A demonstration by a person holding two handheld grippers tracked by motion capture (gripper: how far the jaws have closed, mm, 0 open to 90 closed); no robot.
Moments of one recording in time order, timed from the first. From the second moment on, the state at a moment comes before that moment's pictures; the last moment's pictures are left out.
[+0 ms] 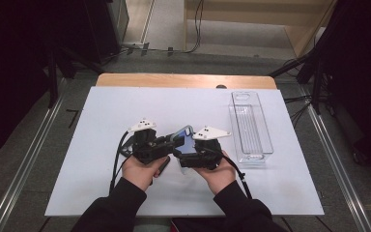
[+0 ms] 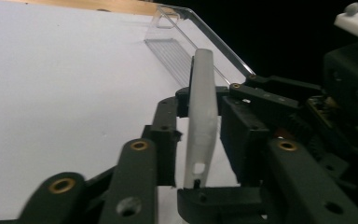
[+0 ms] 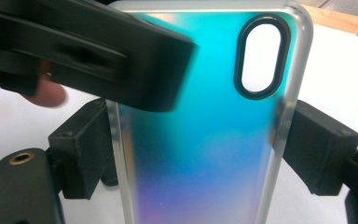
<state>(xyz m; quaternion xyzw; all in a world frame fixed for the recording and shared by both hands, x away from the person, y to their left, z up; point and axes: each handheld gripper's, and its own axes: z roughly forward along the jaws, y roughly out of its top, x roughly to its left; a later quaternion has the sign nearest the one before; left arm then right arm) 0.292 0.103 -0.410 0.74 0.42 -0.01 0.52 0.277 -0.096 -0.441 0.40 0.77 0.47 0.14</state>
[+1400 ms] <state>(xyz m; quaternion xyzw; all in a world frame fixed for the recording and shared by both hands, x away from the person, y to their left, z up) 0.281 0.147 -0.446 0.86 0.26 -0.03 0.43 0.295 -0.145 -0.431 0.37 0.79 0.48 0.09</state>
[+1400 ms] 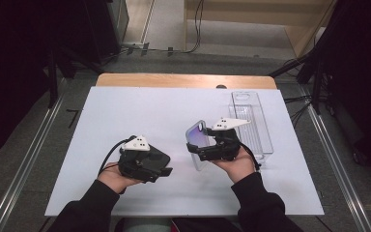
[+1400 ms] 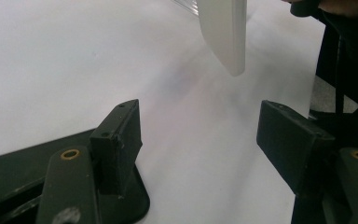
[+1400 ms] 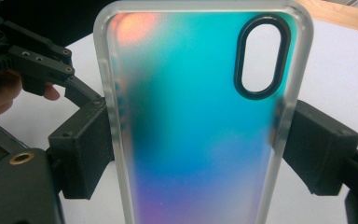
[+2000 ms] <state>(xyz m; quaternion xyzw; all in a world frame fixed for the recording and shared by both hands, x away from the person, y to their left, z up) 0.272 0.170 -0.455 0.87 0.27 -0.02 0.42 0.294 -0.163 -0.414 0.36 0.80 0.48 0.08</state>
